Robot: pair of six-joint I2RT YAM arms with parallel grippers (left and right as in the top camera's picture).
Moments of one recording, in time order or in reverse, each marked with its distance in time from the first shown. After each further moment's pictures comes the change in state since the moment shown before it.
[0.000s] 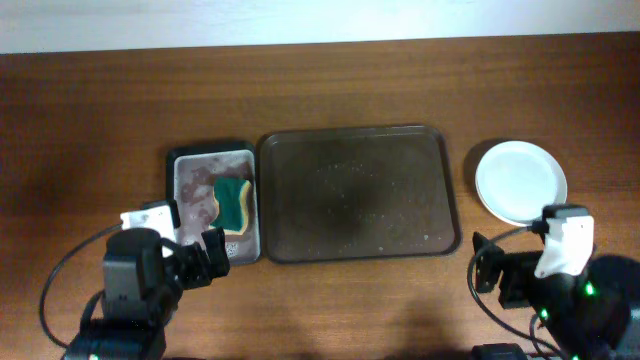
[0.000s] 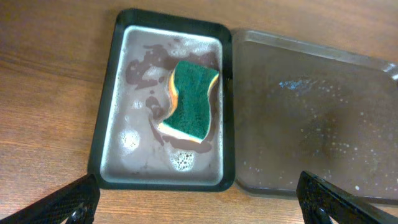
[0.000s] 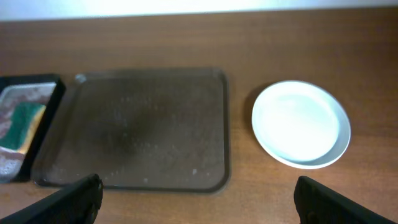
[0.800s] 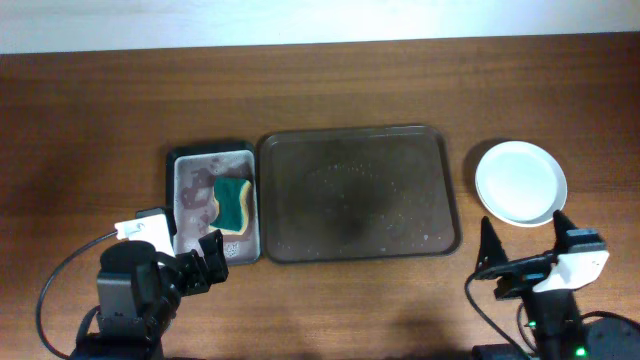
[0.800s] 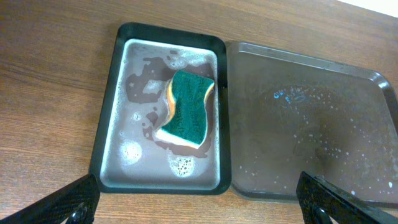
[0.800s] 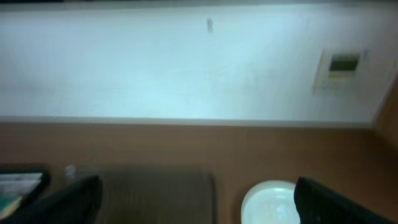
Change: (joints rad) left arm 0.000 -0.058 -0.008 0.002 0.000 0.000; right arm 0.000 -0.360 -0.433 0.604 0.040 -0.026
